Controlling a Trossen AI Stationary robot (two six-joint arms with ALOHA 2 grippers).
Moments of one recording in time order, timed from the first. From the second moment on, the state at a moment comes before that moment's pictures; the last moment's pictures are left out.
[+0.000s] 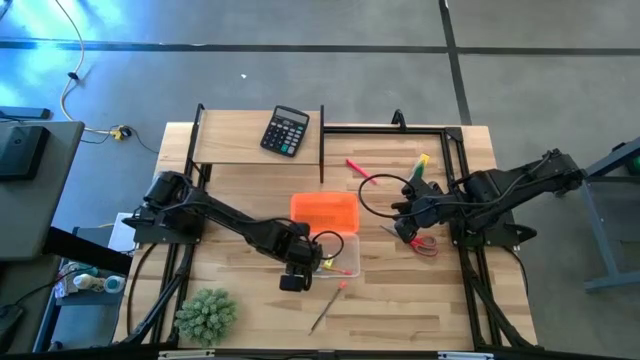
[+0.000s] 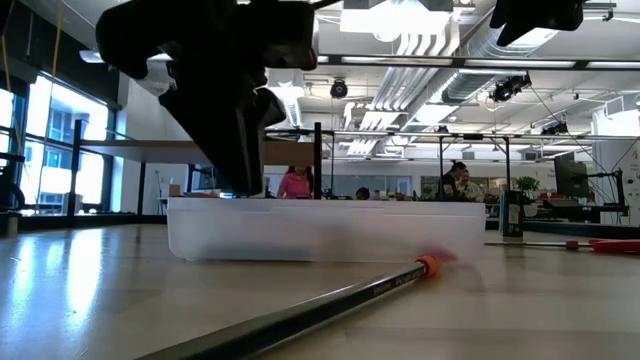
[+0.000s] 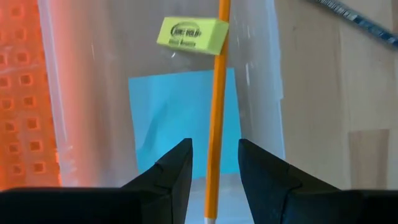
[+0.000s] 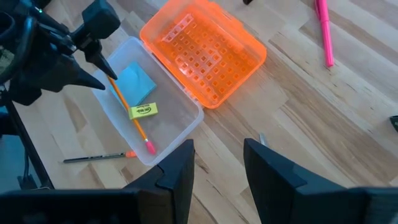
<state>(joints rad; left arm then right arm) -0.21 1.87 1.29 -0.66 -0.09 -0.20 0.33 1.14 1.20 -1.08 0.34 1.01</state>
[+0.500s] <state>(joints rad) -0.19 1.89 1.29 -0.67 -0.09 -0.17 0.33 1.14 1.20 -1.08 0.33 1.01</state>
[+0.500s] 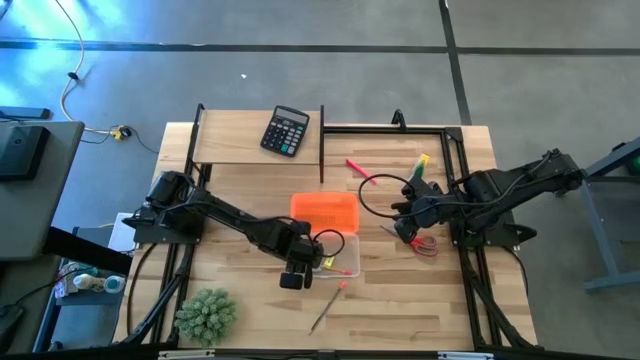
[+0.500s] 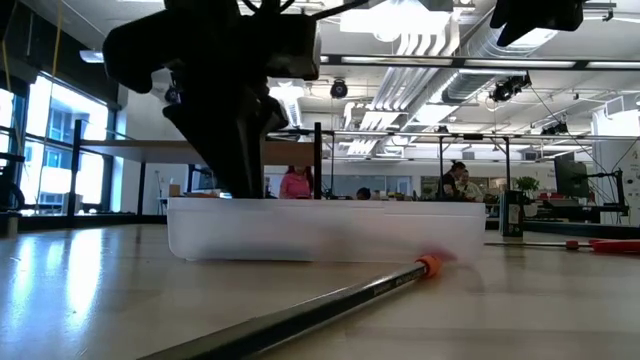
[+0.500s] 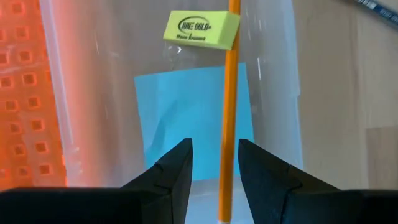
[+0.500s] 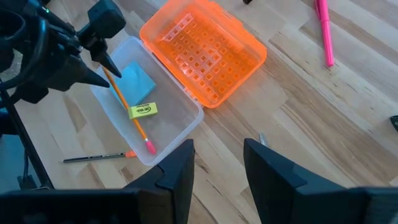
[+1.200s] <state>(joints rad) -0.18 1.93 1.29 -0.69 -0.05 -0.14 0.33 1.14 1.20 -1.08 0.33 1.01</state>
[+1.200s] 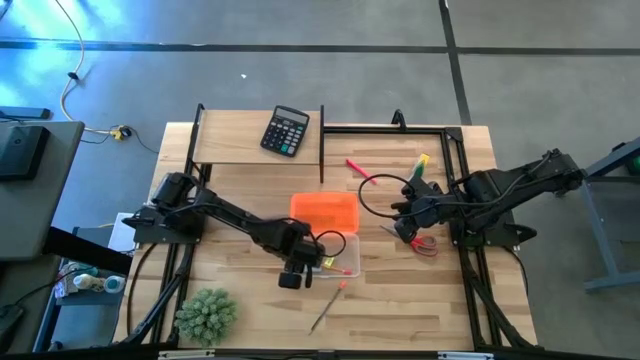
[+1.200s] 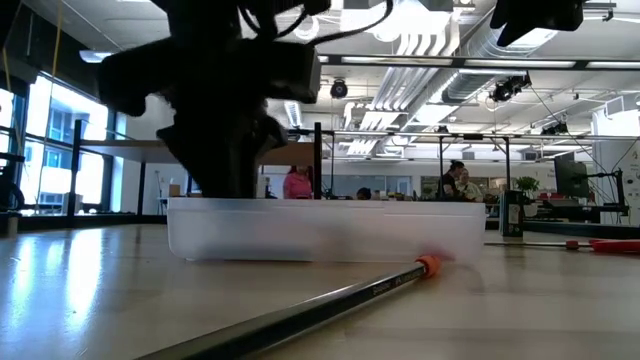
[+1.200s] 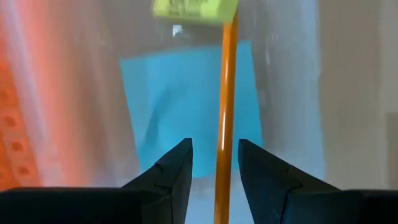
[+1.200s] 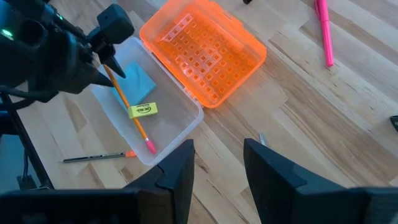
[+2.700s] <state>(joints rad) -0.17 1.89 1.29 -0.68 0.02 -0.20 0.33 1.14 1.20 -1.08 0.33 0.99</state>
